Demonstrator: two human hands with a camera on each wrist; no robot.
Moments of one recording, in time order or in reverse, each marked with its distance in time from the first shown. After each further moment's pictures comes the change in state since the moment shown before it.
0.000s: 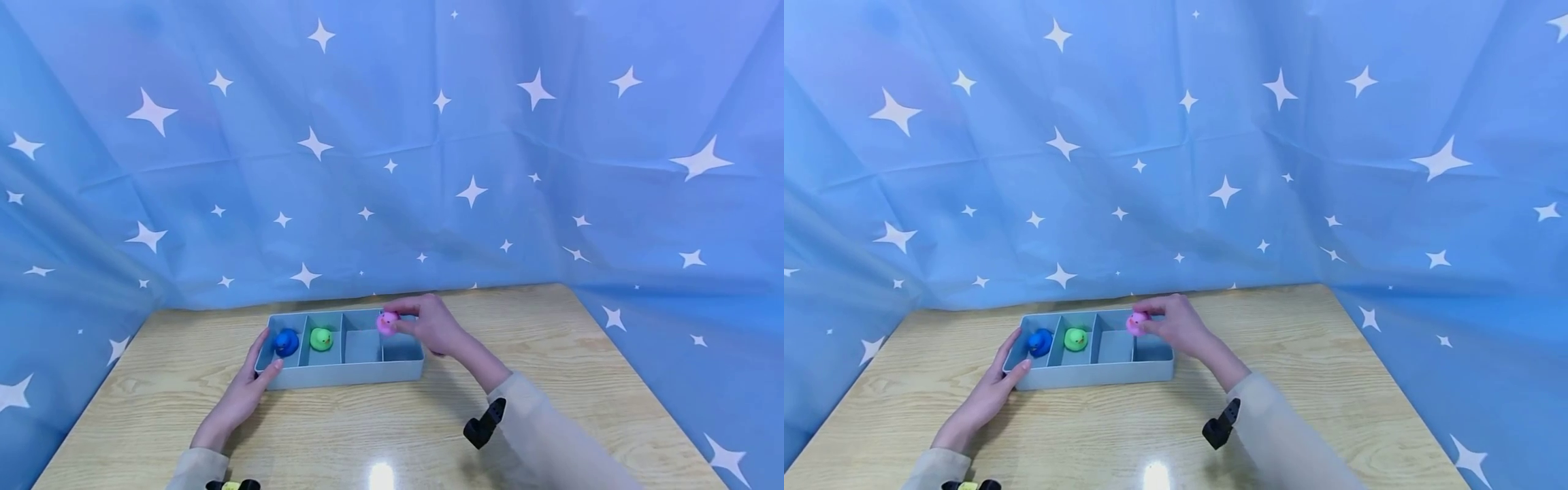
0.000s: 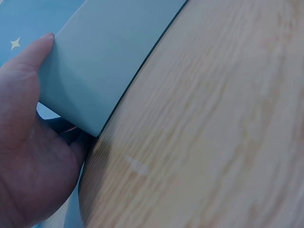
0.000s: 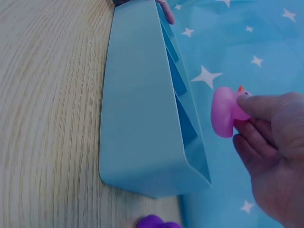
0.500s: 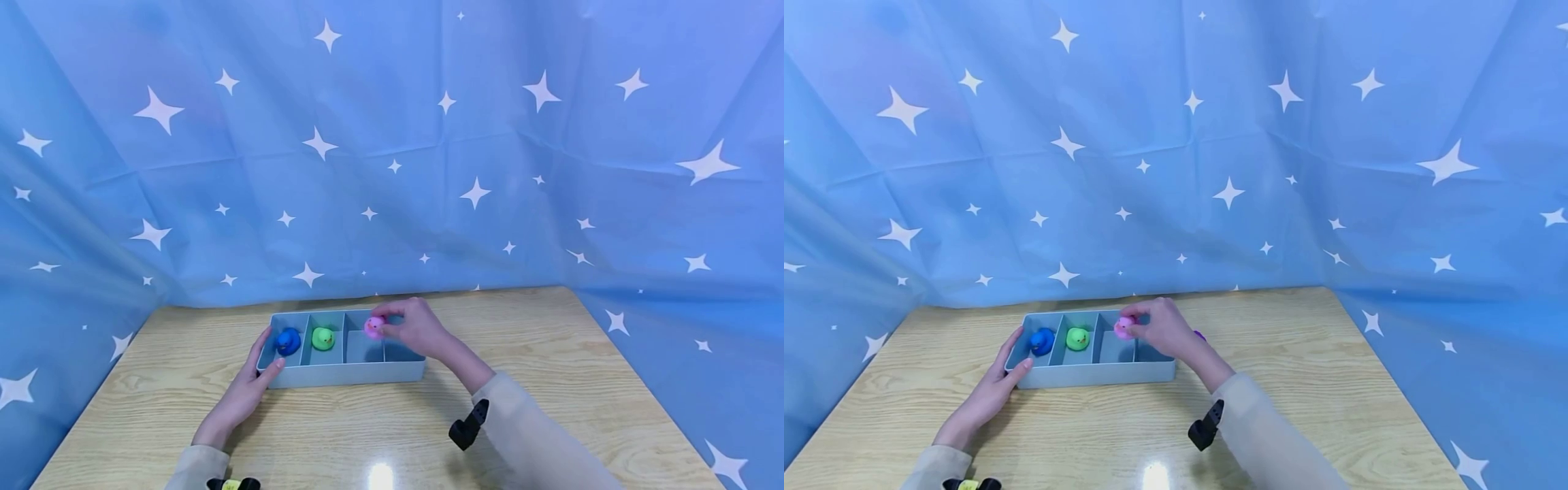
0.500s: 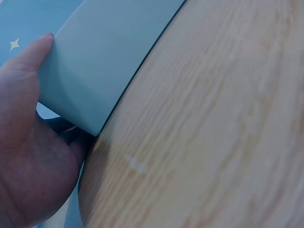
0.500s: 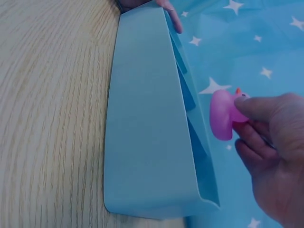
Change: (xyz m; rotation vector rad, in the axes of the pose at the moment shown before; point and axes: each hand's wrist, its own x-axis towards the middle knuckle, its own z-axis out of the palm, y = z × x) left_hand 0.002 -0.002 0.001 -0.002 0.005 0.013; right_hand 0.012 -0.005 0.020 -0.062 -0.018 -0.070
